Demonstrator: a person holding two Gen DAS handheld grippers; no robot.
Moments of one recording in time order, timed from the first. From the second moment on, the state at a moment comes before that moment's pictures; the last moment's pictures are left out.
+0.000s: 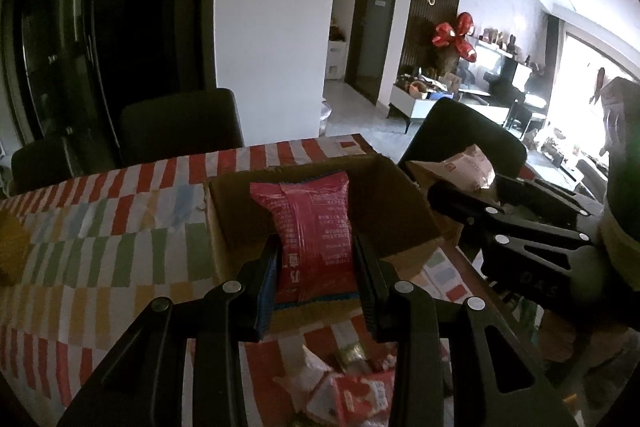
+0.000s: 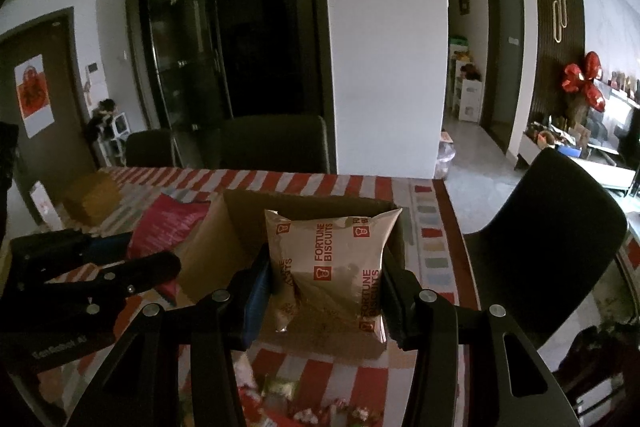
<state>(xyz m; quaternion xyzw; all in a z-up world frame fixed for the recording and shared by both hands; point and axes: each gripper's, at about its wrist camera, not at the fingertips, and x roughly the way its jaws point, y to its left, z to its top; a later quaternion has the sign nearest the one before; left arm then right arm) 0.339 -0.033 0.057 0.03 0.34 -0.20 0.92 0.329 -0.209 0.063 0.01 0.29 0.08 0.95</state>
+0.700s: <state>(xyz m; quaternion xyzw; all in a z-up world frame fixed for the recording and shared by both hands) 0.354 -0.037 0.053 0.05 0.35 -0.17 0.92 0.356 -0.216 0.054 -0.01 0.31 0.06 0.95</state>
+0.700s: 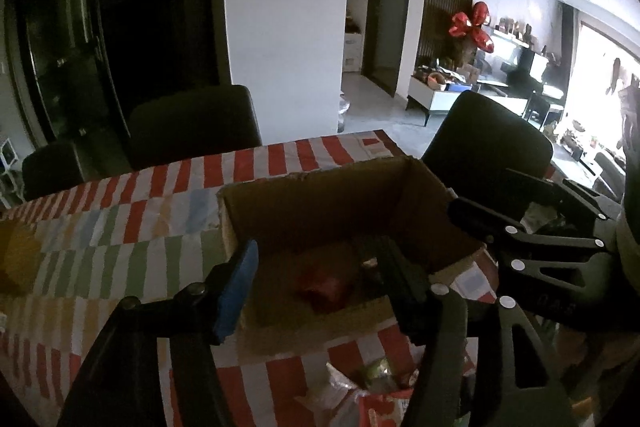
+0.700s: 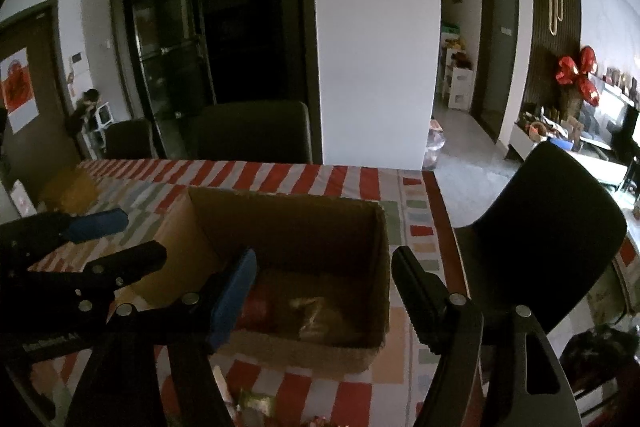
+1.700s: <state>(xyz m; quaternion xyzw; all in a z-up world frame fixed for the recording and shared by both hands) 0.176 -0.017 0.054 0.08 0.30 -0.14 0.94 0.195 -0.202 0.045 0.00 0.28 0.08 0.96</state>
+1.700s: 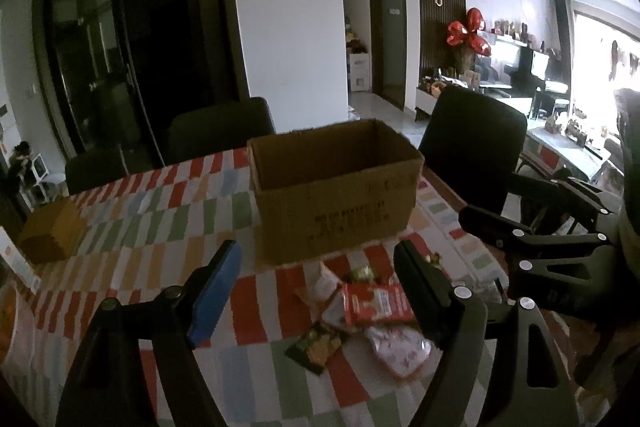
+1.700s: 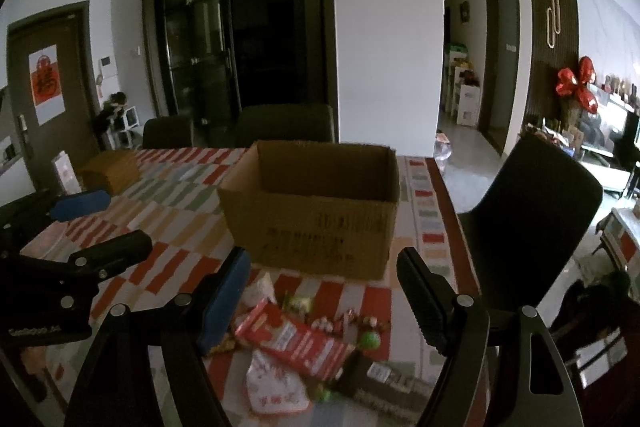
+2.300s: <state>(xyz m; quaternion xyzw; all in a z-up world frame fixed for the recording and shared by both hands) 0.151 0.009 -0.033 0.12 0.38 -0.14 0.91 0.177 -0.167 -0.050 -0.01 0.40 0.13 0.91</state>
